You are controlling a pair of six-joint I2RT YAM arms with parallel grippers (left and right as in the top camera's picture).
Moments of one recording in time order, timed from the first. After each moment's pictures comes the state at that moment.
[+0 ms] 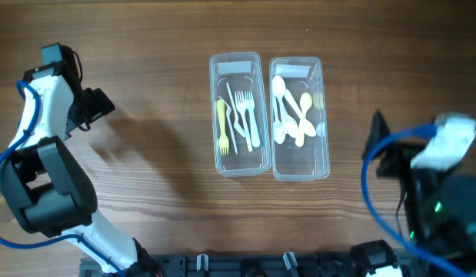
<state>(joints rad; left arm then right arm) 0.30 1.92 1.44 -0.97 -0.20 -0.37 0.21 0.52 0.92 -0.63 0.27 0.15</state>
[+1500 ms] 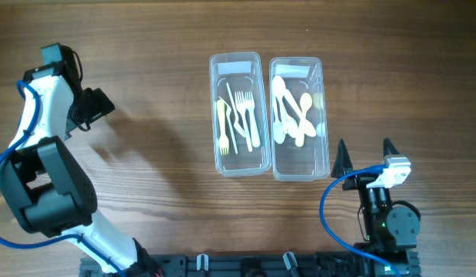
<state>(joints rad) 0.30 1.92 1.44 -0.97 -0.20 -0.37 0.02 0.02 0.01 0.02 -0.03 0.10</state>
